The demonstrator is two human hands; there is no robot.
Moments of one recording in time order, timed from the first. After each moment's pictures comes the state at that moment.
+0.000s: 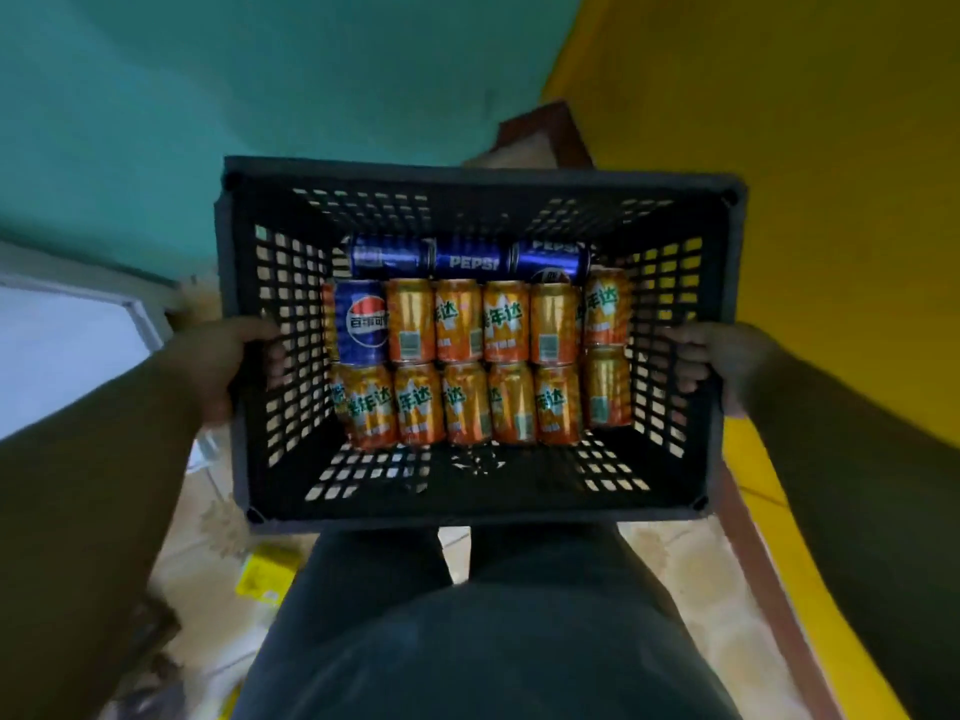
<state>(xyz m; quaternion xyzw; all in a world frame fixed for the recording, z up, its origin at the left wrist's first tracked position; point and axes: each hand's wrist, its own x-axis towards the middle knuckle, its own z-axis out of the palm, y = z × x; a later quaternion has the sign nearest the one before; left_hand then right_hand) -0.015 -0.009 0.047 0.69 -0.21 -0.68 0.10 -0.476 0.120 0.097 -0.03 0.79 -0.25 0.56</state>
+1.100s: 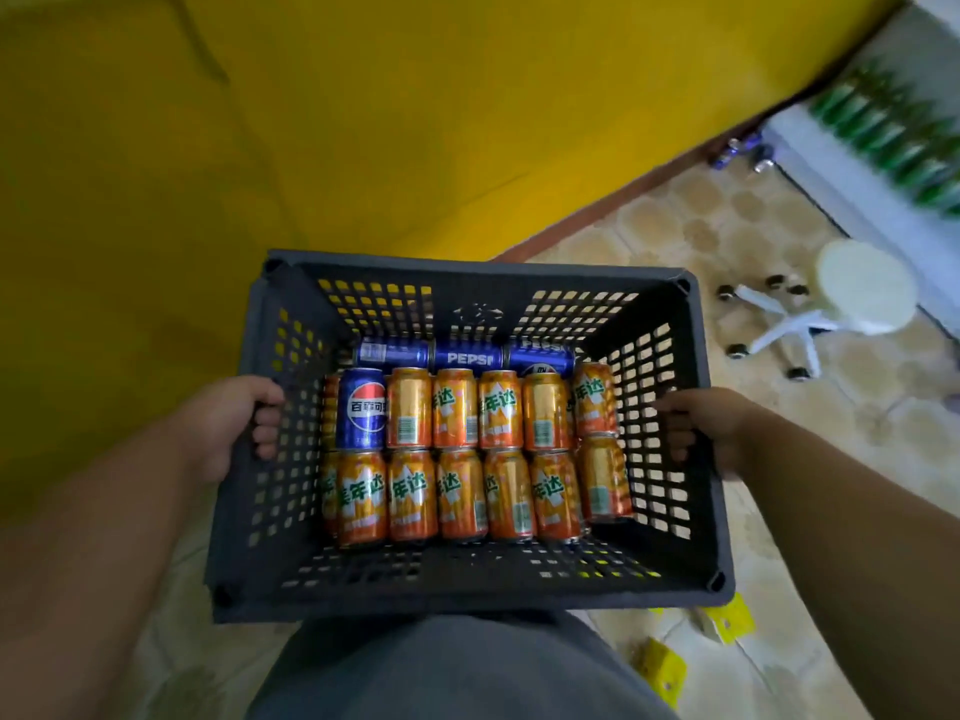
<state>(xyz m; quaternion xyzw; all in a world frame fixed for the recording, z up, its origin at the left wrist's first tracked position) -0.474 0.419 0.196 0.22 -0.69 -0.56 -0.40 -0.273 0.852 0.233 0.57 0.53 -0.61 0.17</state>
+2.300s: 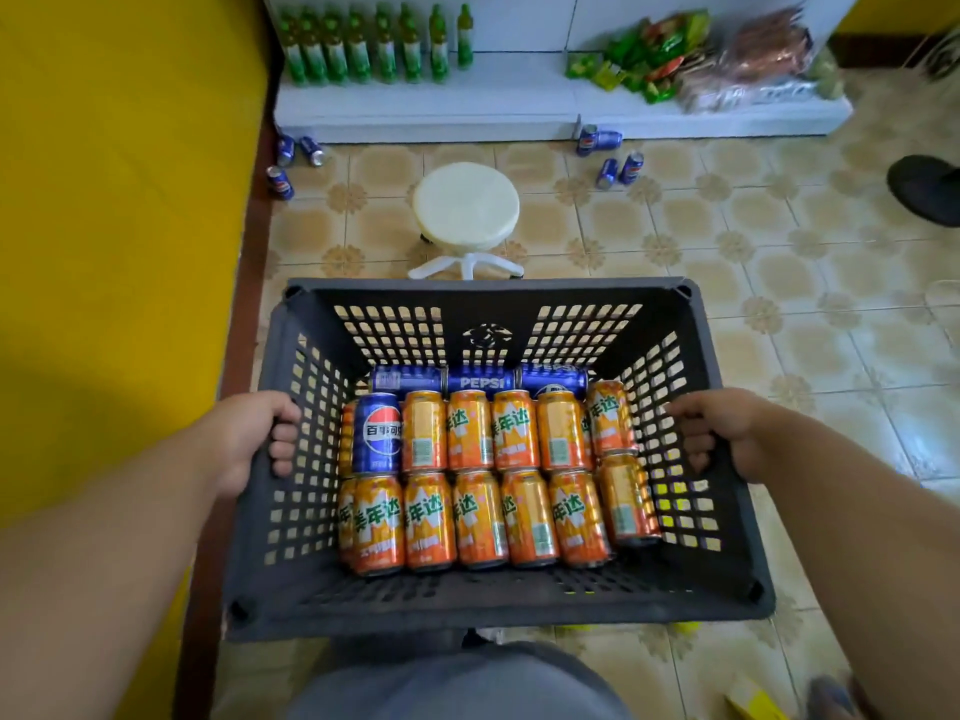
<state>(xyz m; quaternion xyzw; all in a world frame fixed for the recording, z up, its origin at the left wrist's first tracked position) -0.503 1.141 0.218 -0.14 -0.73 -0.26 -0.61 -0.030 1.182 0.240 0.74 0.17 -0.64 -0.15</state>
